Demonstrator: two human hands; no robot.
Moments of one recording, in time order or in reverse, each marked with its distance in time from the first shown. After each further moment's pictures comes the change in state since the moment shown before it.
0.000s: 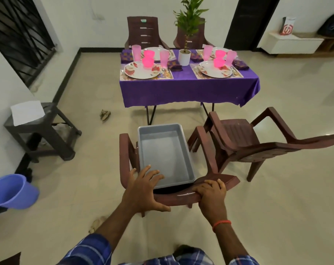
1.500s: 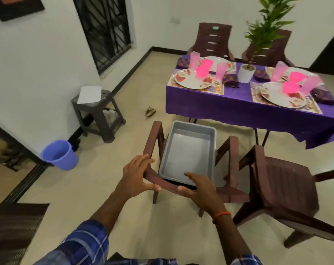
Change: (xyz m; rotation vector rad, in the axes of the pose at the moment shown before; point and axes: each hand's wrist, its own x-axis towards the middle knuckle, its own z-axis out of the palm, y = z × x) left_hand 0.077 -0.053 -0.003 -0.202 0.153 -0.572; right_hand 0.195 -0.004 -0.013 0.371 -0.415 -0.397
